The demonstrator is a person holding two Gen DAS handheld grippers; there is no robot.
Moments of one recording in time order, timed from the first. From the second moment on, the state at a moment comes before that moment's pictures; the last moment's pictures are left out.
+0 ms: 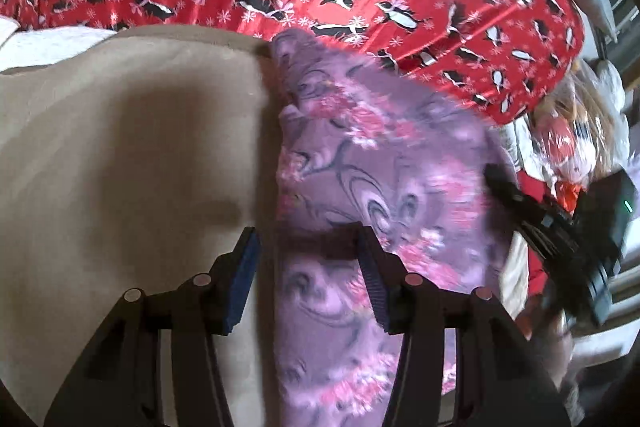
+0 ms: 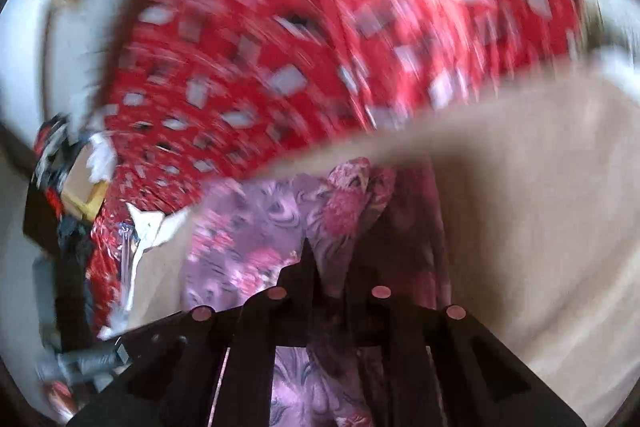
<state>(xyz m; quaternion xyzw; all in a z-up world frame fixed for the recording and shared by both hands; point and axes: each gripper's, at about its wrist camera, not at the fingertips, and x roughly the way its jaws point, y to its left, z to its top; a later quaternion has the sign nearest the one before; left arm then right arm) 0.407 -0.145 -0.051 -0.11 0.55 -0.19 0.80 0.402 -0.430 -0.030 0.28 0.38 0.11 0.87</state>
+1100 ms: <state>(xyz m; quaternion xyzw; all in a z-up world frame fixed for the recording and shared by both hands) 0.285 -0.152 -0.065 0.03 0.54 -0.13 0.83 0.270 -0.396 -0.054 0.13 0.46 0.09 0.87</state>
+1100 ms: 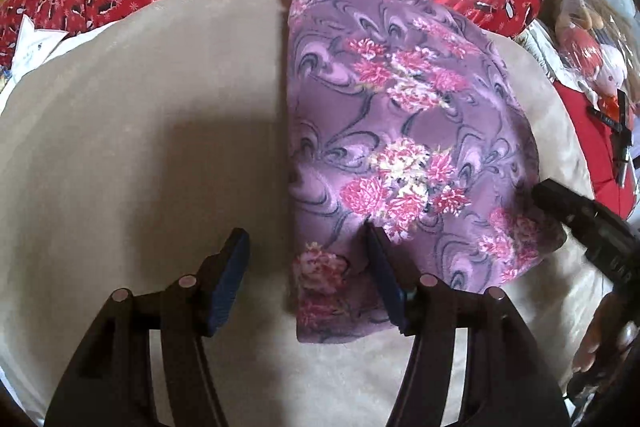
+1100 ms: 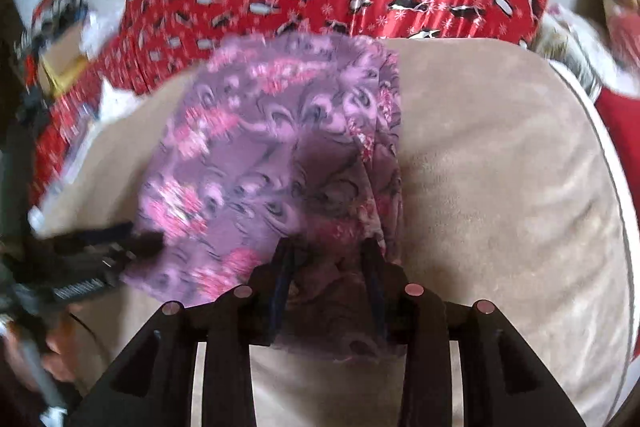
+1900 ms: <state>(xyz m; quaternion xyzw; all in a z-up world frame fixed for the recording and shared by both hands) 0.432 -0.167 -0.058 -0.01 0.53 -0.12 0.84 0.409 -0.434 -0.053 0.26 0.38 0.03 0.88</state>
